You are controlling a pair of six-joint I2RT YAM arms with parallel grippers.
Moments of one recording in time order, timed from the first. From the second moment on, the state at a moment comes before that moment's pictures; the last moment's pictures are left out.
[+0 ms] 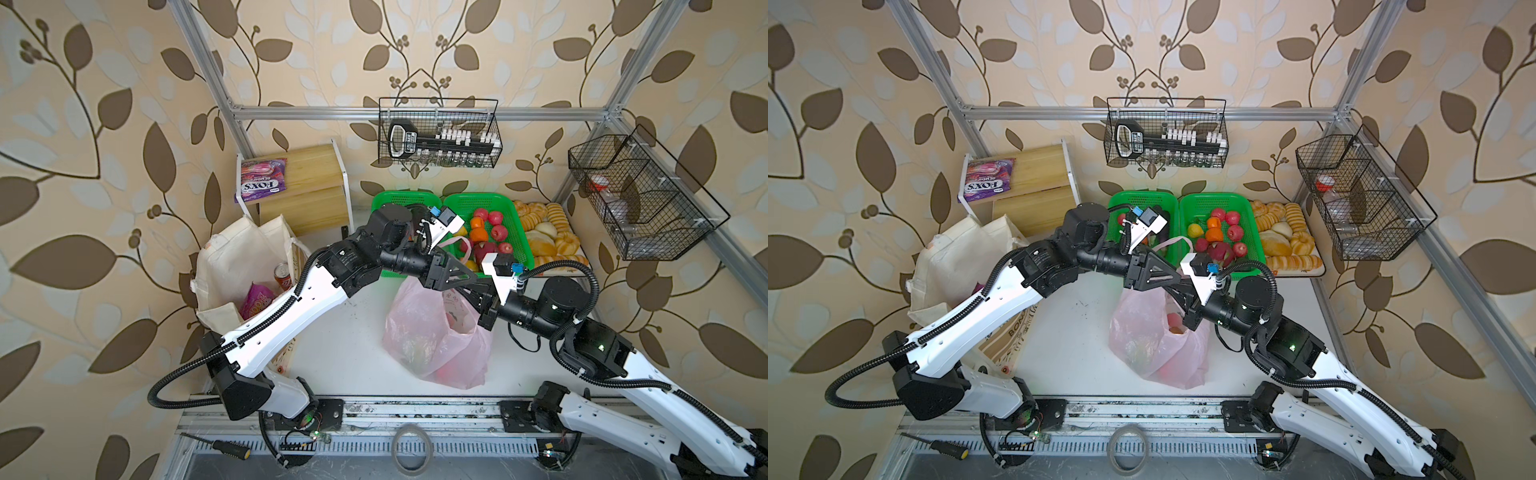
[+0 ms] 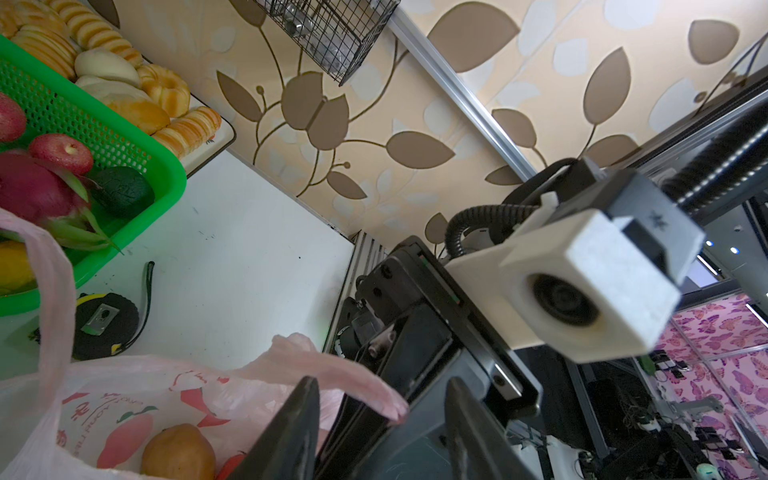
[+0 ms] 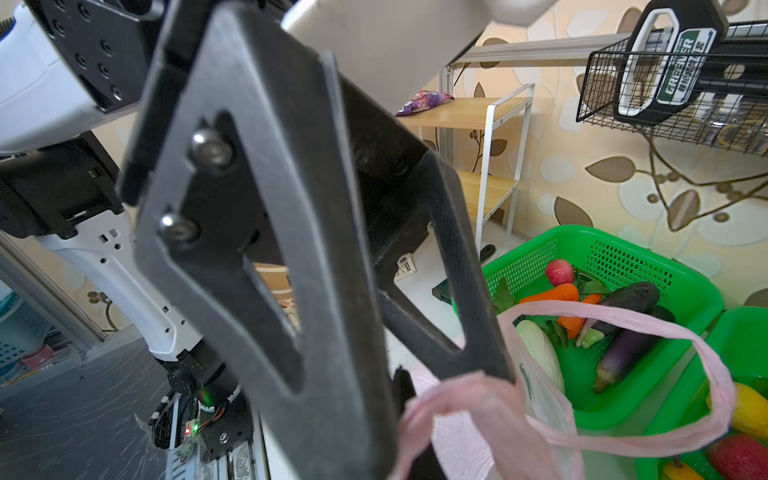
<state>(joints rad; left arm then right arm) -0.81 1.43 1.60 -0.53 0.78 -0.45 0.81 0.77 0.92 -0.26 -0.15 0.08</state>
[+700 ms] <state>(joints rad) -0.81 1.41 1.61 -0.54 0.71 -0.40 0.81 0.63 0.90 -0.31 -0.13 0.07</state>
